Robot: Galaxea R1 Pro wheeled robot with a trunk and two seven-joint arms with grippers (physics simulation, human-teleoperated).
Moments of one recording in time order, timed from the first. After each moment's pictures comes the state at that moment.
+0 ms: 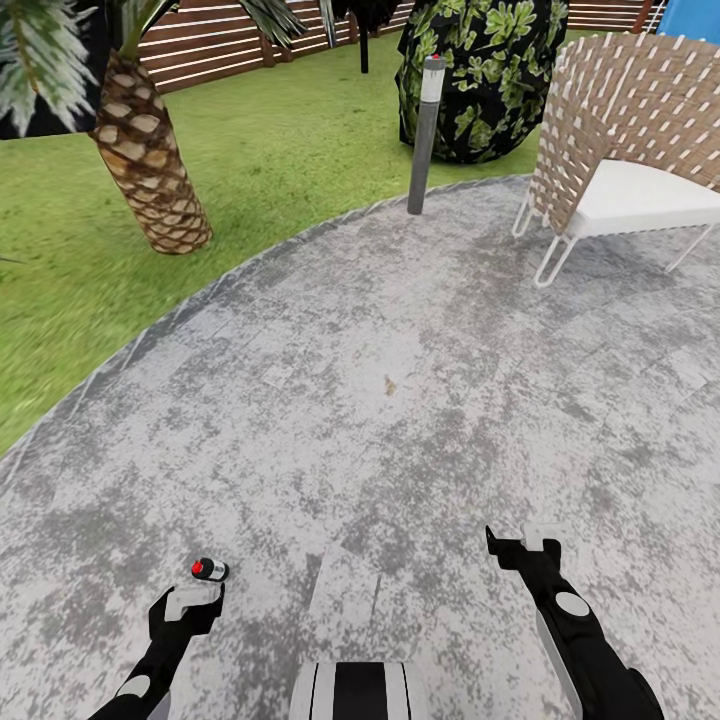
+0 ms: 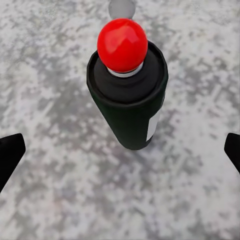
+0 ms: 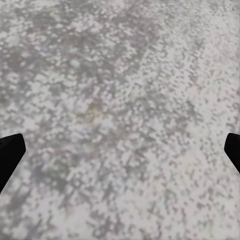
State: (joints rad) left arm -0.47 0.13 0.00 -0.27 0.08 -0.53 -0.01; right arm -0.33 -0.06 -0.11 -1.05 0.08 0.09 0.00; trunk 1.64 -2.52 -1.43
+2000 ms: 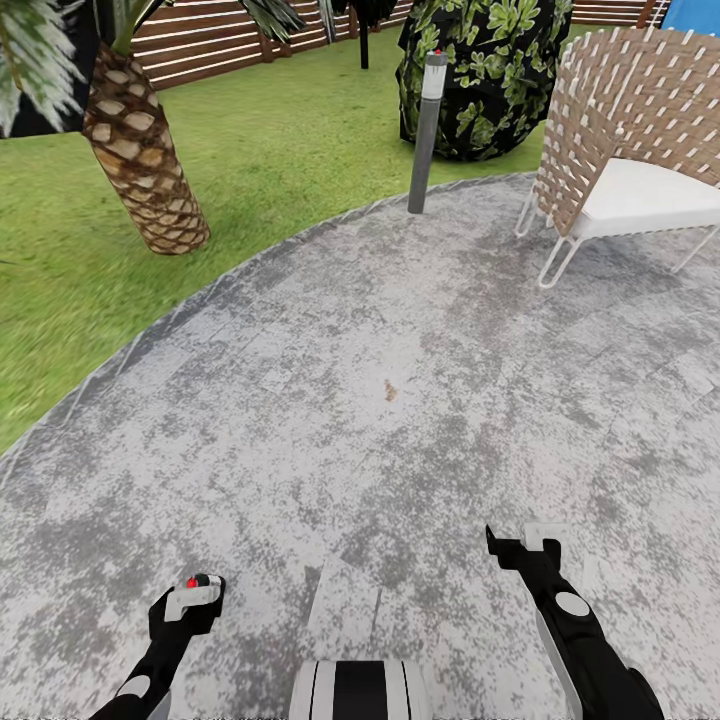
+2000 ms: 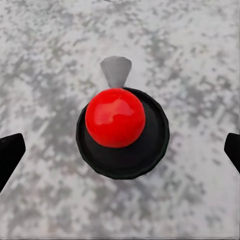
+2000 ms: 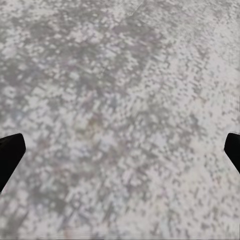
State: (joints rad) left arm -0.47 0.13 0.01 -0.27 0.09 -0.53 0.00; right arm -0.33 -0.06 -0.11 -1.05 0.08 0.09 0.00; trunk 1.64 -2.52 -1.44
